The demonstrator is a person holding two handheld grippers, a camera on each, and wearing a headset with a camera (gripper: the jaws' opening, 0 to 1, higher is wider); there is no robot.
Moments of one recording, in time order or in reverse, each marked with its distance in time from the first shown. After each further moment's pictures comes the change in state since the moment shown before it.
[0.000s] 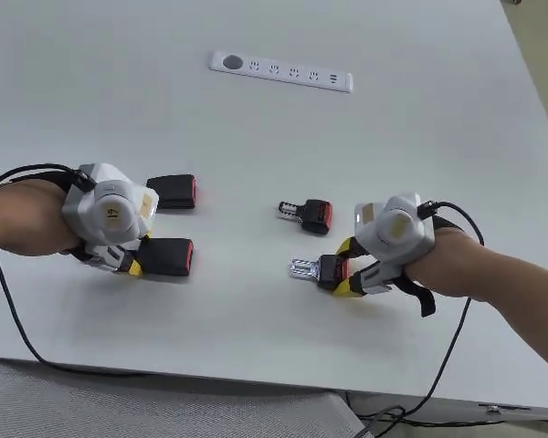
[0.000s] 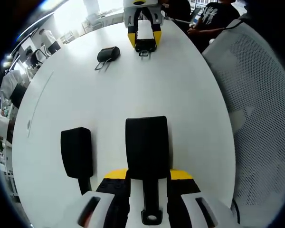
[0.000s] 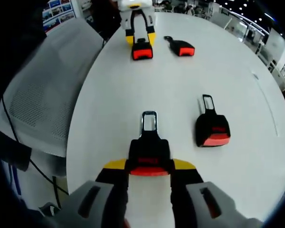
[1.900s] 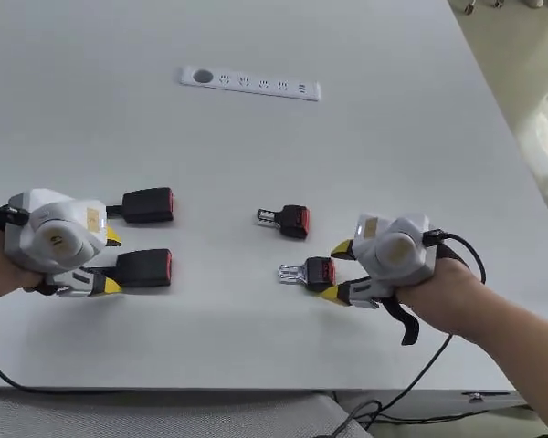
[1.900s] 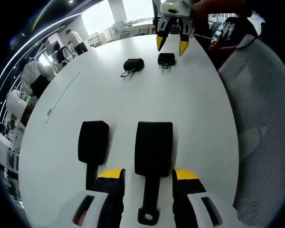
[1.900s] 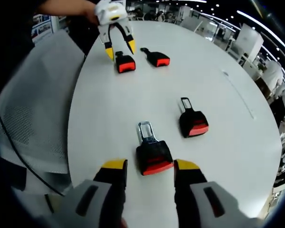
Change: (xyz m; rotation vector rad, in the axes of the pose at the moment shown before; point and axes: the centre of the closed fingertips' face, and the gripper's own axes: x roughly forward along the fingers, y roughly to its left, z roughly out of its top) left arm -0.013 0.007 0.001 -0.145 -0.136 0.176; right arm -0.028 0.004 0.001 0.143 -0.074 -0.242
